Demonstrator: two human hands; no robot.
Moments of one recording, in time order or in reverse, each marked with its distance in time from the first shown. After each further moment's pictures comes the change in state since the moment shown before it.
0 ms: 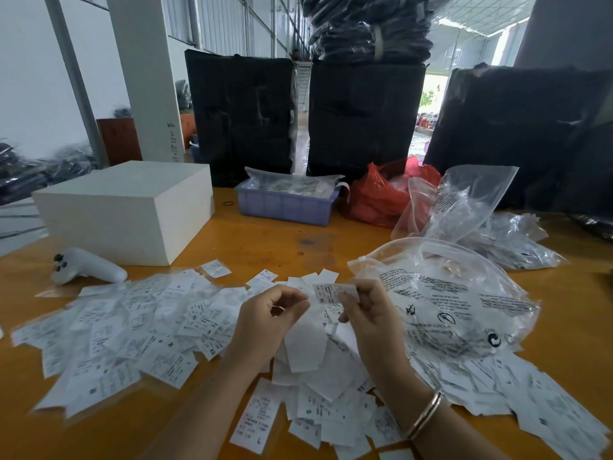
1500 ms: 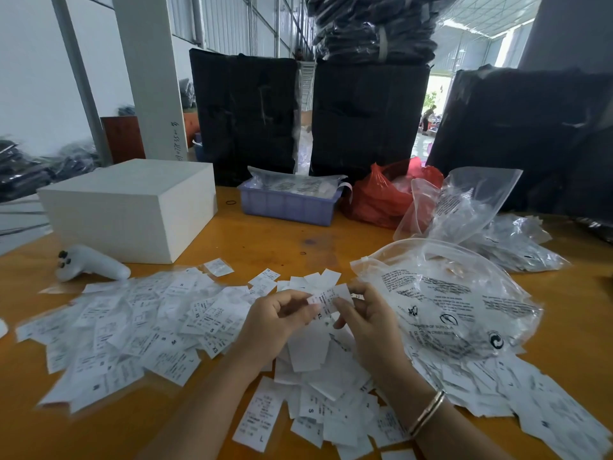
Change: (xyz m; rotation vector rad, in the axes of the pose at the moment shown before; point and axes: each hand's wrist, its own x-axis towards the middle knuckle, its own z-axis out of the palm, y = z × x) left_hand 0.000 0.002 0.001 -0.151 -0.127 -0.055; right_hand 0.003 0.004 0.001 -0.034 -0.121 0.171
